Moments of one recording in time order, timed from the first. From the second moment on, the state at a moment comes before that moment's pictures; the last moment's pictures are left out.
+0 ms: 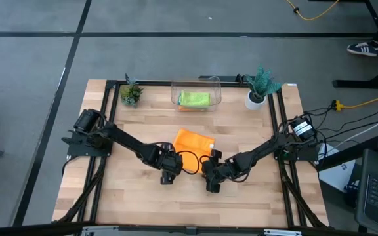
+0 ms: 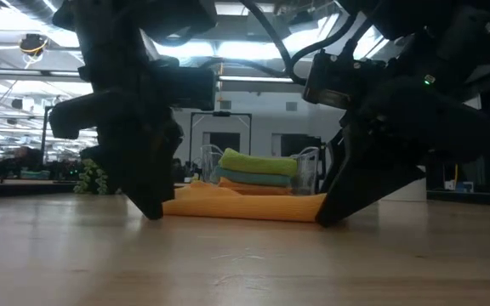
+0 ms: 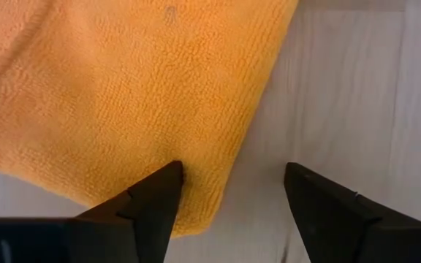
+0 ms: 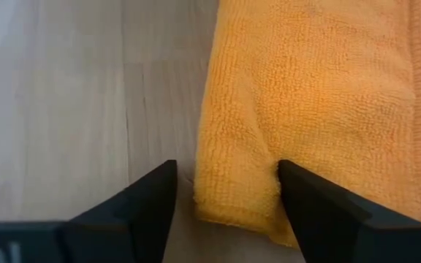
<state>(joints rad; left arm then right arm) -0.31 1.86 1.06 -0.48 -0.23 -0.36 0.44 1.90 0.93 -0.06 0.32 0.49</state>
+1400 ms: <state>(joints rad) -0.39 1.68 1.18 -0.62 0.15 -0.72 0.49 1.87 1.29 -0.46 0.05 0.77</state>
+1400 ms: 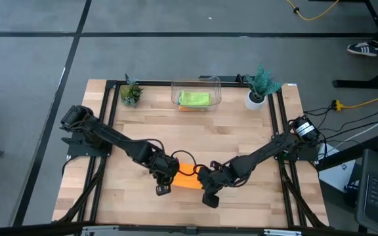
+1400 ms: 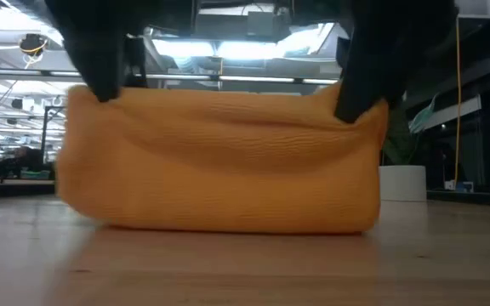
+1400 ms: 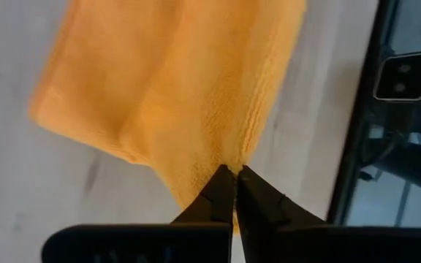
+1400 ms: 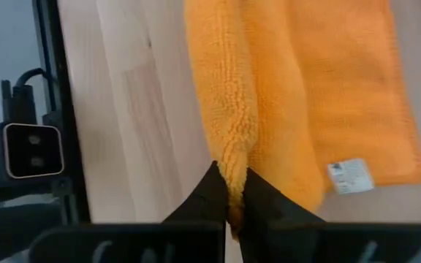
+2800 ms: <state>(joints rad) -0.24 1.78 1.18 -0.64 -0.09 -0.49 0.37 1.86 1.29 -0.74 0.26 0.83</state>
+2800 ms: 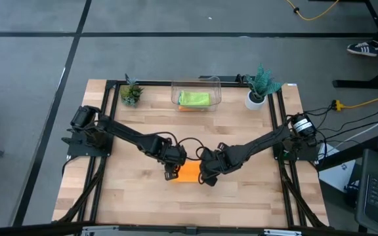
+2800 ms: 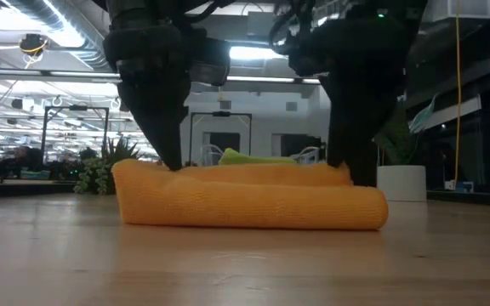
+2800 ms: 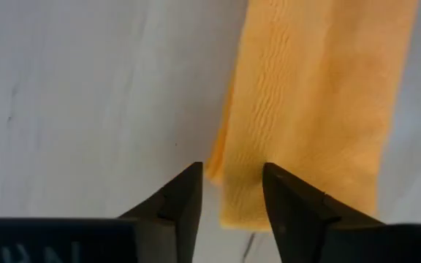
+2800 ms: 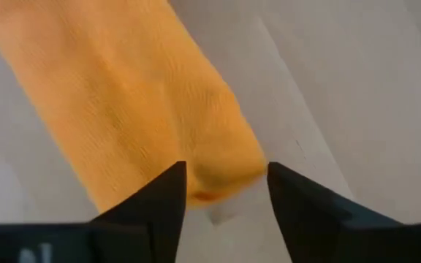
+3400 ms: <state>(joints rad) -0.24 1.46 1.18 -0.82 0.08 -0.81 0.33 1.86 1.39 -0.79 0.02 0.78</state>
